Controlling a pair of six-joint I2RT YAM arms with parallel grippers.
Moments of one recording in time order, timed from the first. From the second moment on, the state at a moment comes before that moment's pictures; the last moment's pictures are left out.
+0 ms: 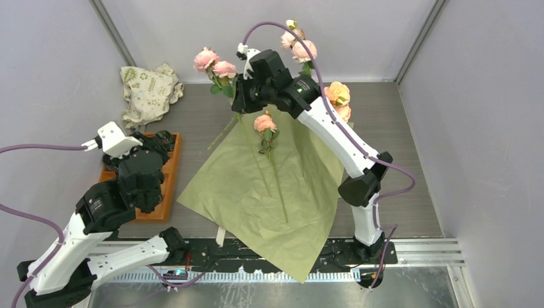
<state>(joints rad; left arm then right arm) -0.93 0.73 1.25 -0.91 -1.28 -0.73 0.80 2.01 2.38 -0.93 -0.11 0.41</state>
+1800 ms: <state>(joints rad) -0.88 0.94 1.17 -0.76 -0.87 -0.73 1.02 1.77 1.21 -0.72 0.01 0.49</state>
